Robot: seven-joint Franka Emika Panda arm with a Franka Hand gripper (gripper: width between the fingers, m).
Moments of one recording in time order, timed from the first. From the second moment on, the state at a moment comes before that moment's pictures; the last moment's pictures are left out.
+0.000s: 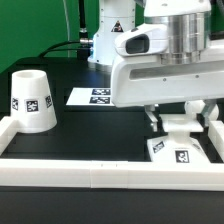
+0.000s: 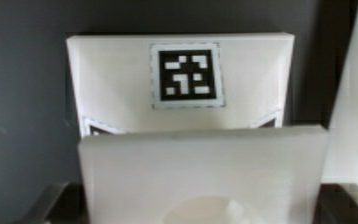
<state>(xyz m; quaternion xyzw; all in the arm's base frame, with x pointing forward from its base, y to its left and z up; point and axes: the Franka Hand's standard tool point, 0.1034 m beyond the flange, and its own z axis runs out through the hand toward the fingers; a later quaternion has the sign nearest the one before) 0.611 0.069 0.050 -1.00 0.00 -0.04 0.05</state>
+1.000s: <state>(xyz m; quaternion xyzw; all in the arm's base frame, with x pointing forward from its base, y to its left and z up) 0.624 0.087 0.050 -1.00 0.00 -0.04 0.05</state>
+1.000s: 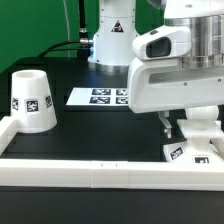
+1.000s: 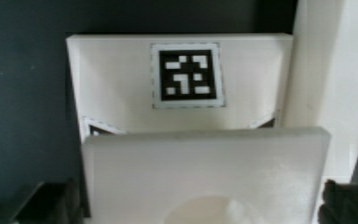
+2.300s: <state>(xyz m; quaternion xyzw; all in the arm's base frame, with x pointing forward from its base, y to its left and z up) 0.498 0.137 0.076 -1.00 0.02 -0.01 0.05</state>
